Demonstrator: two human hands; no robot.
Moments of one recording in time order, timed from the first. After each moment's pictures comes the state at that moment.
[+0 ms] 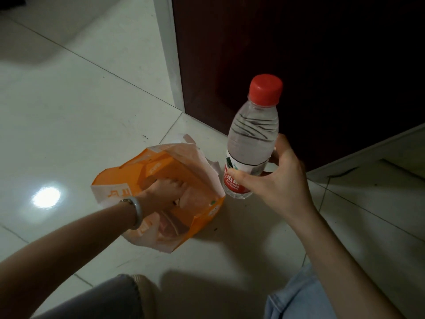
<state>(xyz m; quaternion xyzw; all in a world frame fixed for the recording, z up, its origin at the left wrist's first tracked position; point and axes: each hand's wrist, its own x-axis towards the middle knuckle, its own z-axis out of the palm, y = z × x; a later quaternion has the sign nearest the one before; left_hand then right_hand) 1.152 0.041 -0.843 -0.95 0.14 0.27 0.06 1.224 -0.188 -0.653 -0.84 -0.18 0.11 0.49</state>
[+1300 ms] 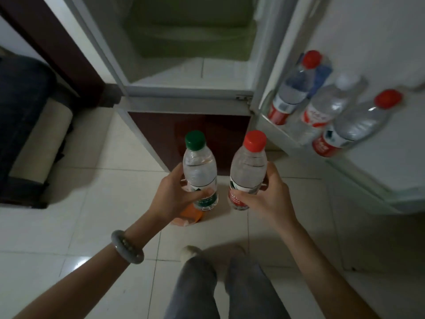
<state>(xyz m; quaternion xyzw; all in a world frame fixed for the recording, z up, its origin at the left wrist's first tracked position) 1.088 -0.085 -0.040 -0.87 0.02 0.10 -0.48 1.072 -0.302 -0.035 -0.85 0.07 0.05 0.52</state>
